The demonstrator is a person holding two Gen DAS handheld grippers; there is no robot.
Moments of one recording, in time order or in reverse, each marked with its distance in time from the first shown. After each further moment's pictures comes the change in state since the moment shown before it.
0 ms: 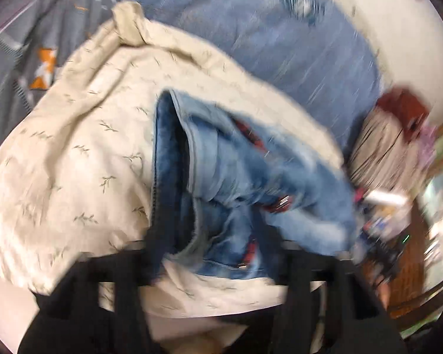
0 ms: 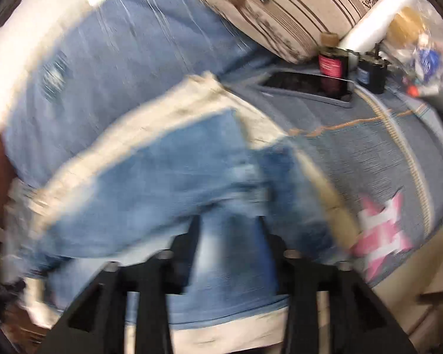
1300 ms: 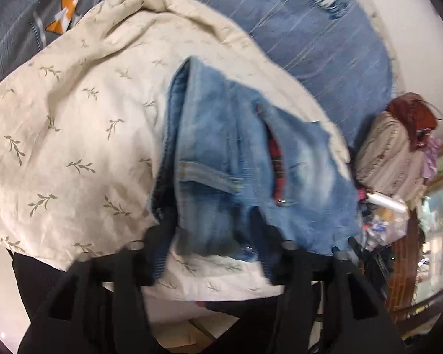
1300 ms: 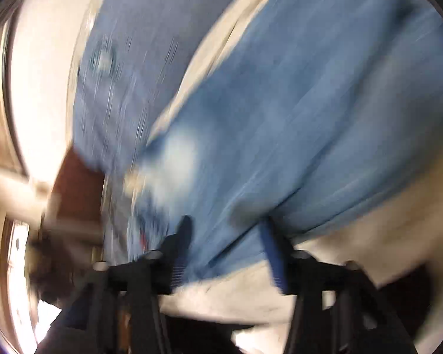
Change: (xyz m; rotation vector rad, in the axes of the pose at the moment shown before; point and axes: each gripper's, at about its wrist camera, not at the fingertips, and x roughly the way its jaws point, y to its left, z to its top) left arm 0.027 0.014 -0.036 -0.057 0.091 0.019; right arm 0.008 -0.022 -0.074 0.335 0.121 0.255
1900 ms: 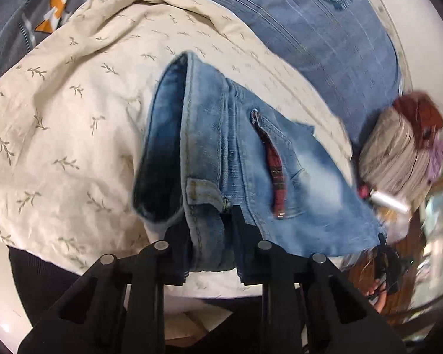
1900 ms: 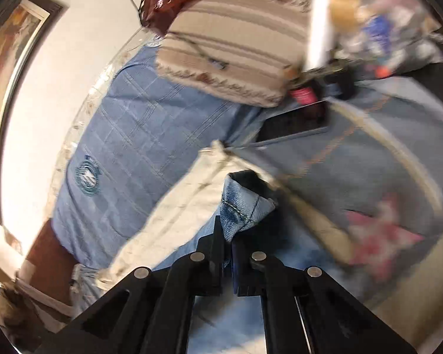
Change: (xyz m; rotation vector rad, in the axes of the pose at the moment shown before) left arm 0.013 -0.021 0.000 0.013 0.059 0.083; right arm -0.099 -0.029 0.090 -0.114 -0.352 -0.176
